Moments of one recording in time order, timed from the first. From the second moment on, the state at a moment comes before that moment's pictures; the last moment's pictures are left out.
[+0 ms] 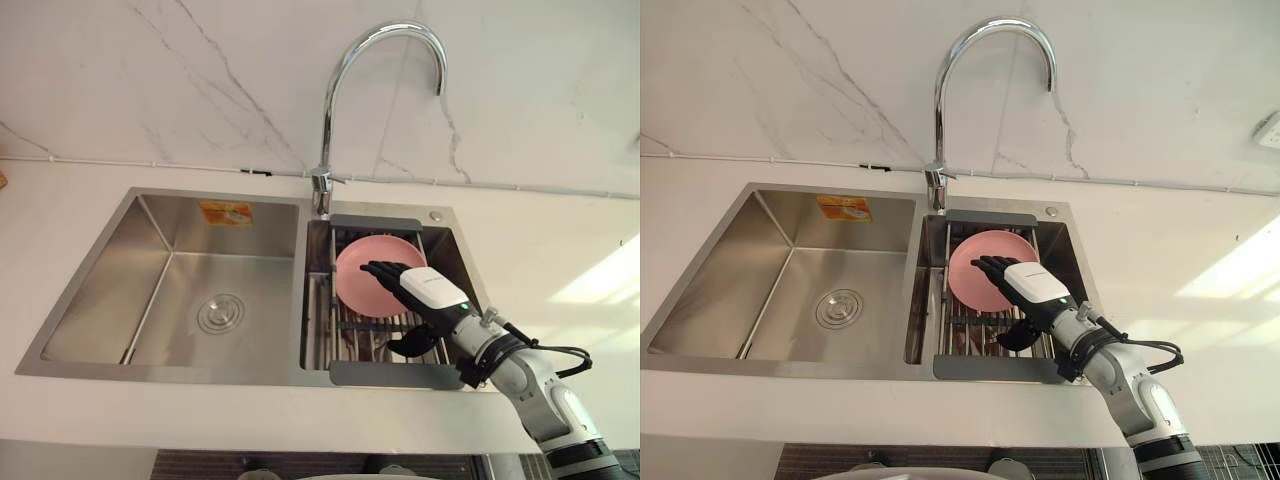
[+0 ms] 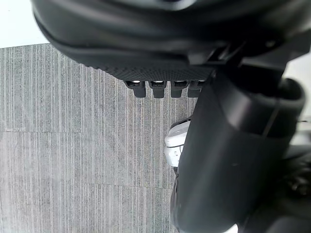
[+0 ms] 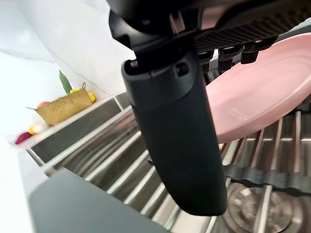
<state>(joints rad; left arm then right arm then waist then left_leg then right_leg) 0.28 0.21 -0.04 0.99 -0.06 0.27 -0.04 0.04 -0.55 0.08 -0.07 -0.78 -0.34 0.24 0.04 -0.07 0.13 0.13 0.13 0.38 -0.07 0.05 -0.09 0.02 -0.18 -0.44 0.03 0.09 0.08</state>
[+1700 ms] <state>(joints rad) 0.27 0.21 -0.05 1.02 -0.03 0.23 -0.05 -0.07 -0.52 0.15 0.18 -1.10 -0.33 -0.41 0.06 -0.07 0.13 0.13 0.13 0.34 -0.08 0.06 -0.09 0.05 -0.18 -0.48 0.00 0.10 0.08</state>
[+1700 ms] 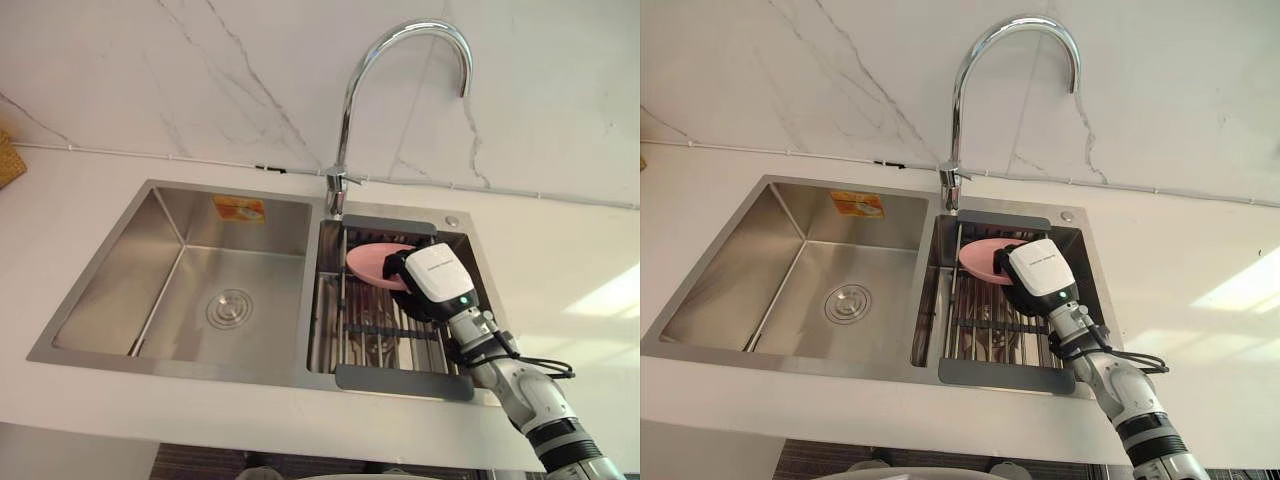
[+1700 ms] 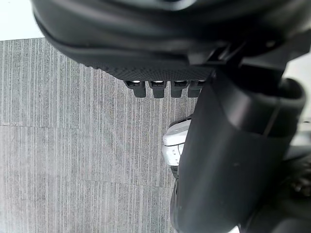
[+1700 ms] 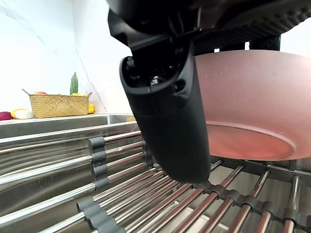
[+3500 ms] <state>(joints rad) 0.28 0.14 0.17 1.03 -0.47 0.25 0.03 0.03 -0.32 -0.42 0.03 -0.56 -0.18 -0.79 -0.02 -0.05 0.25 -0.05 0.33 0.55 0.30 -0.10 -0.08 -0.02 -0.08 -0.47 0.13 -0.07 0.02</state>
